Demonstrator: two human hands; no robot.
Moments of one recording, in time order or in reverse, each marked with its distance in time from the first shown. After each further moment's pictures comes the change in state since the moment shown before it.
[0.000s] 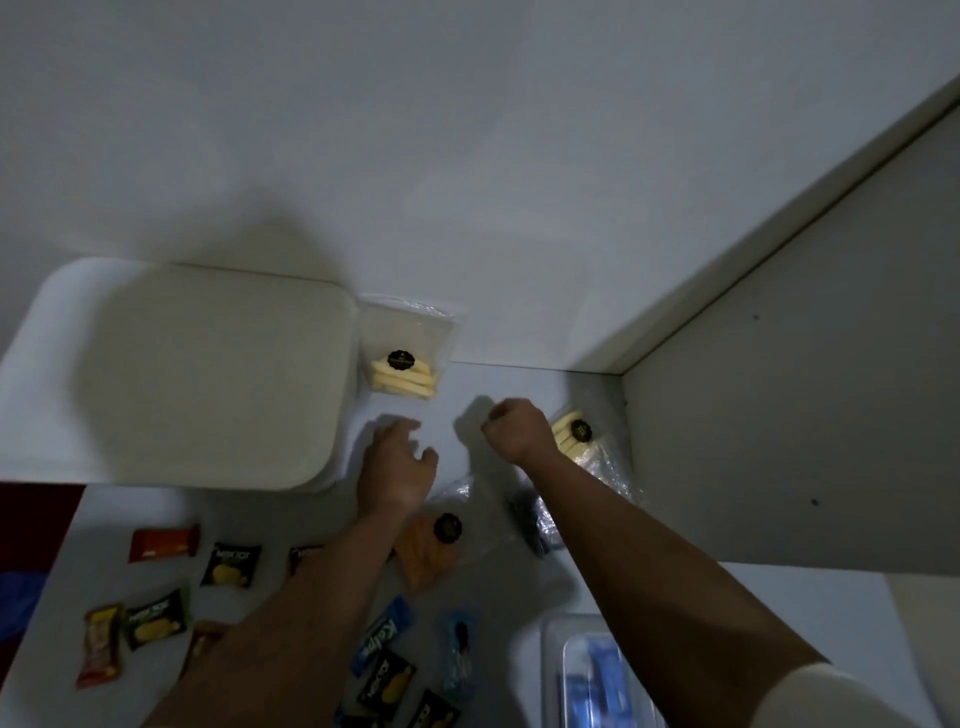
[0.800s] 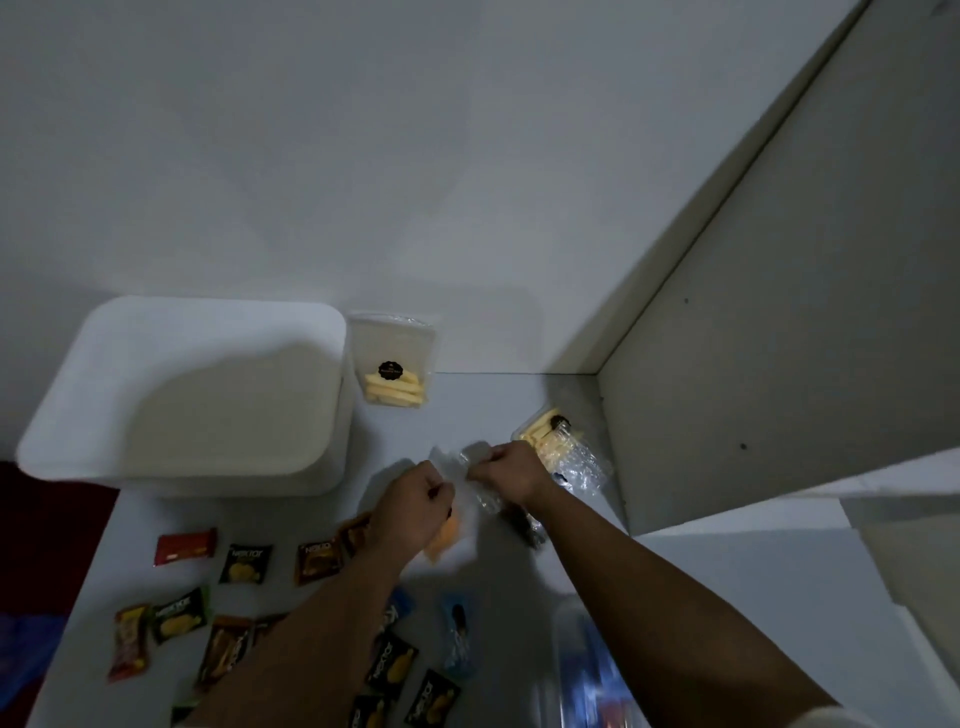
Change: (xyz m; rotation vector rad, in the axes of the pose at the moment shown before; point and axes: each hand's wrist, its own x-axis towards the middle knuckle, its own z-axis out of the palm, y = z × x) left_hand -0.062 -0.009 0.015 0.117 -0.144 0.154; right_hand -0.084 0.037 0.004 0.401 -0.082 -0.005
